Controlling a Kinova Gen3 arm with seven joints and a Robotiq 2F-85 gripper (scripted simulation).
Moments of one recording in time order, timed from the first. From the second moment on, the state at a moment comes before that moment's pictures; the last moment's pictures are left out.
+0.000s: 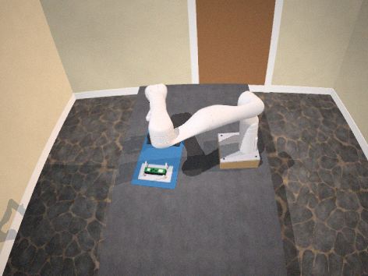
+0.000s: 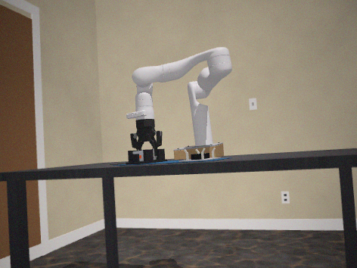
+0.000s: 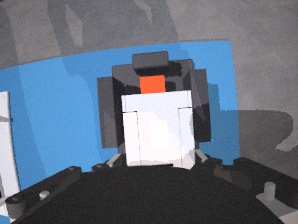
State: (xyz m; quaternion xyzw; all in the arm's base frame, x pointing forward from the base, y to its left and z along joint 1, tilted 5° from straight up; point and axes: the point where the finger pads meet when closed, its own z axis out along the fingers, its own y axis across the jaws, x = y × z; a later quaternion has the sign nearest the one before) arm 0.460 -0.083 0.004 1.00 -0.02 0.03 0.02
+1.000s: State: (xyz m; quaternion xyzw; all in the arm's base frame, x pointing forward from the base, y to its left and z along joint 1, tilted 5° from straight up) arm 0.460 -0.084 0.004 1.00 -0.02 0.03 0.02
